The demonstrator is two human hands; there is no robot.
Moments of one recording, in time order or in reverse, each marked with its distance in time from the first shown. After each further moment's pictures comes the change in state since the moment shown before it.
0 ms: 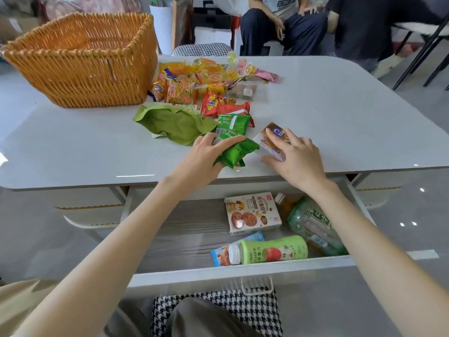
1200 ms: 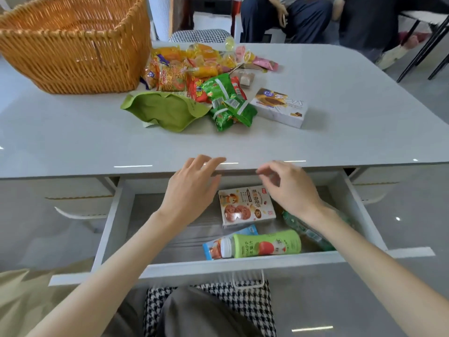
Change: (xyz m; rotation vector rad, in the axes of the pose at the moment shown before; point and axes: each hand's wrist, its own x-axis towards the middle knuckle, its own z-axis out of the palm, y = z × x) left_hand -0.052 0.024 0.029 0.091 0.145 -0.104; right_hand -0.053 -0.004 0.018 0.405 -0.048 -0.128
